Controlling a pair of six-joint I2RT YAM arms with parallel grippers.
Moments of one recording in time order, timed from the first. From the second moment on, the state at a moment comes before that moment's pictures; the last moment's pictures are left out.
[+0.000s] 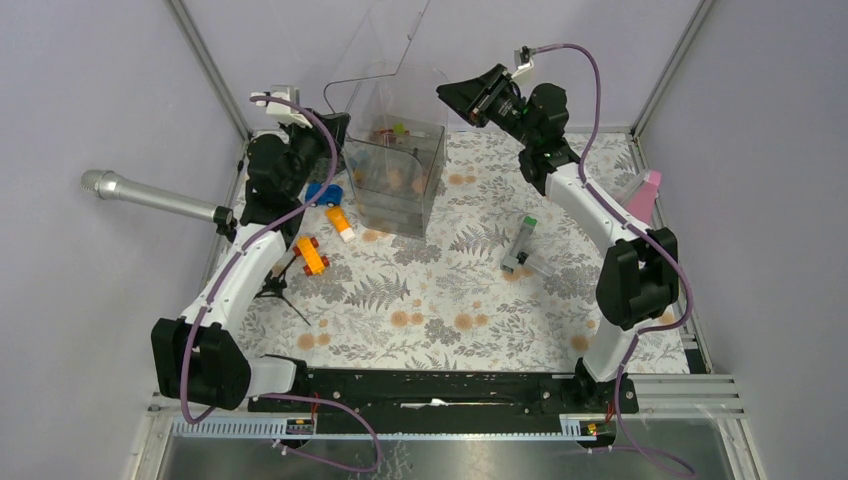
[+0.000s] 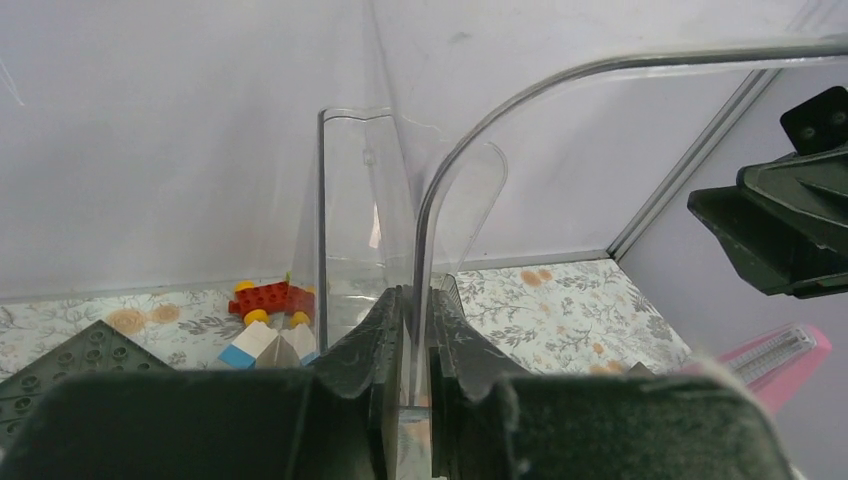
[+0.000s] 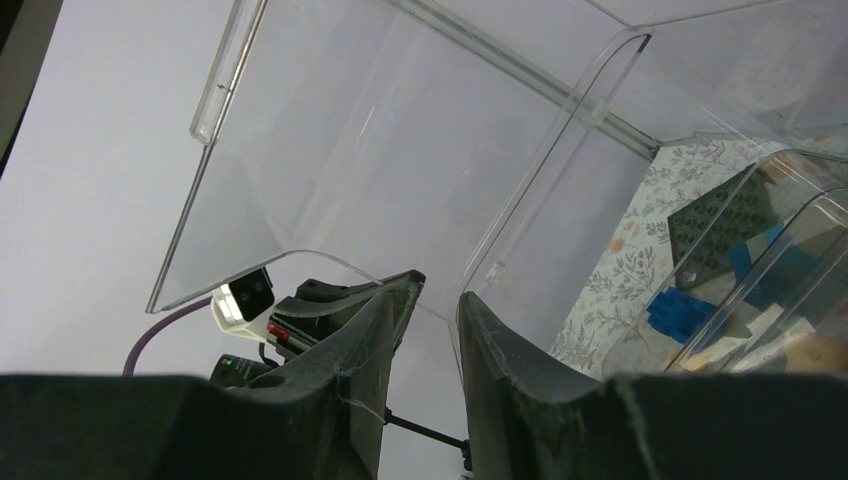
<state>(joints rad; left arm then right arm) -0.18 1.29 1.09 0.37 0.19 -0.36 0.37 1.79 1.57 0.45 -0.49 1.20</state>
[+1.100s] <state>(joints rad) -0.11 1.29 1.10 0.36 0.22 -0.43 0.34 1.74 1.46 0.46 -0.49 1.17</state>
